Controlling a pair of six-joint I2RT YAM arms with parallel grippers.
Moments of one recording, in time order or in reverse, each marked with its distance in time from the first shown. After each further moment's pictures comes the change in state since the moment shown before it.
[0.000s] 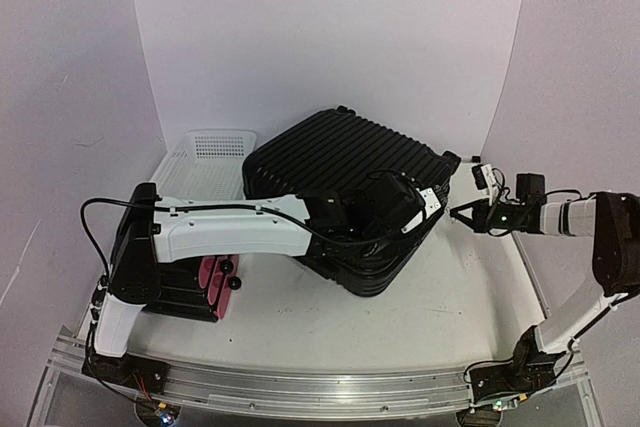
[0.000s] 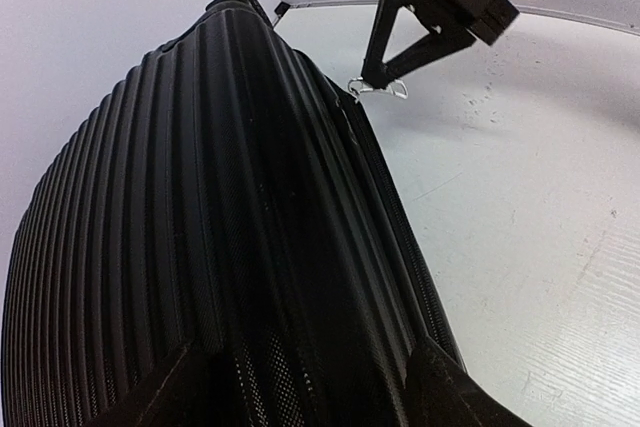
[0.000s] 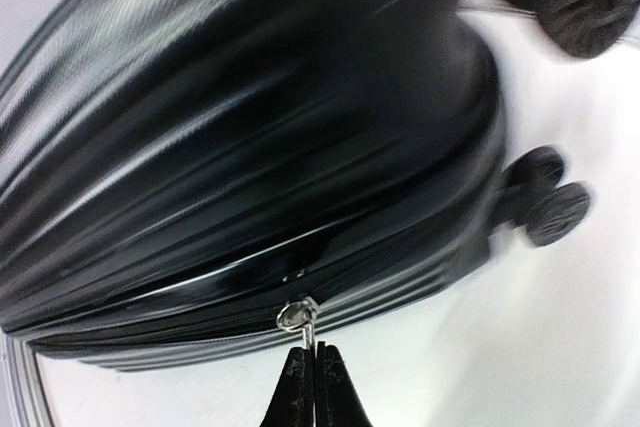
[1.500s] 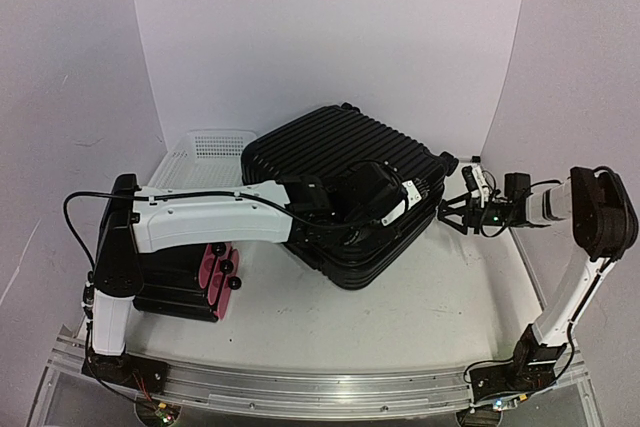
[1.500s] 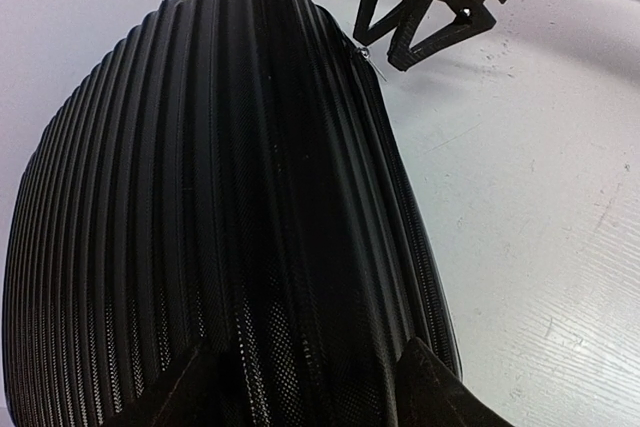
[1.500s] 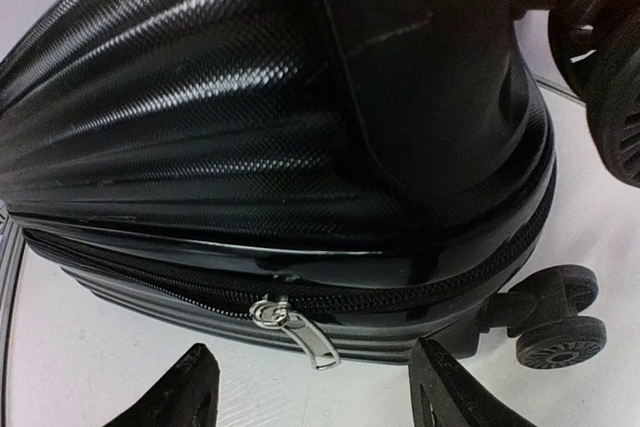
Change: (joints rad) left arm 0.034 -0.093 -0.077 -0.103 0.021 -0.043; right arm -0.025 0.287 0.167 0.055 -0.280 -0.320
